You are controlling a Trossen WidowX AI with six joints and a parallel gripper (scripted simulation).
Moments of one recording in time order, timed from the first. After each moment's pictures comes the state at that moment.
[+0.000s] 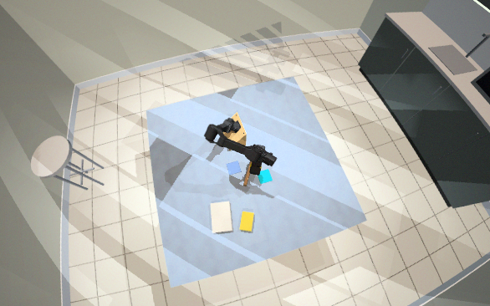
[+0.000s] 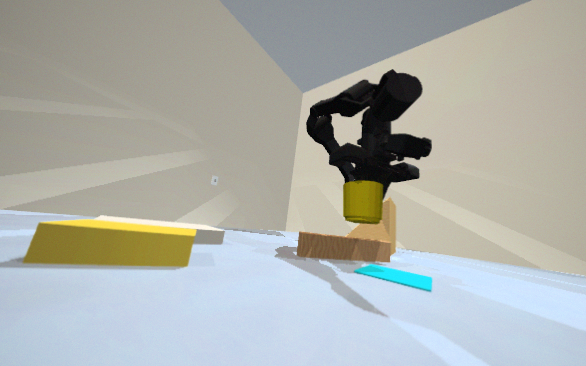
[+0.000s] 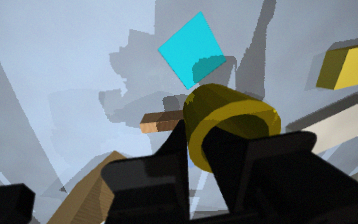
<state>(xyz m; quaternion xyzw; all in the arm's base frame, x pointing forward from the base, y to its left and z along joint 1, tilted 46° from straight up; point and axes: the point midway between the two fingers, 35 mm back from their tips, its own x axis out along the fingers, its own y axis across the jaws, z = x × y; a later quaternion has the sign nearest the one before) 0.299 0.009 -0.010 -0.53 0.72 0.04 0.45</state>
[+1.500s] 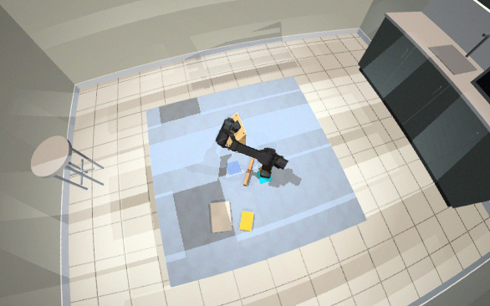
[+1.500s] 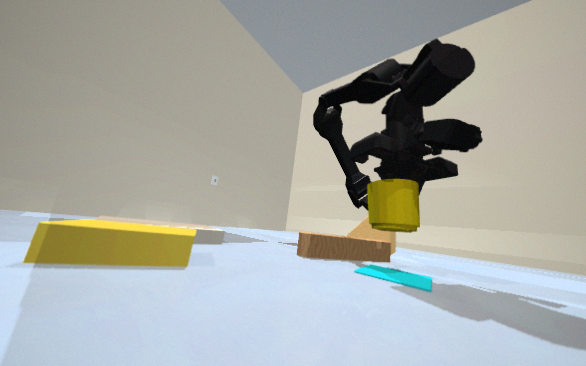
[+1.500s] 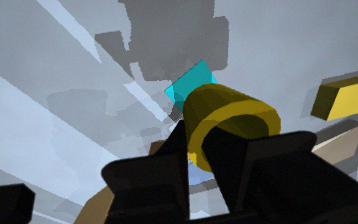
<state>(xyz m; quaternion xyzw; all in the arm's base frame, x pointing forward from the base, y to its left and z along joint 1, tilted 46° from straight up) 0.340 0.037 -0.053 -0.52 0.72 0.04 0.46</state>
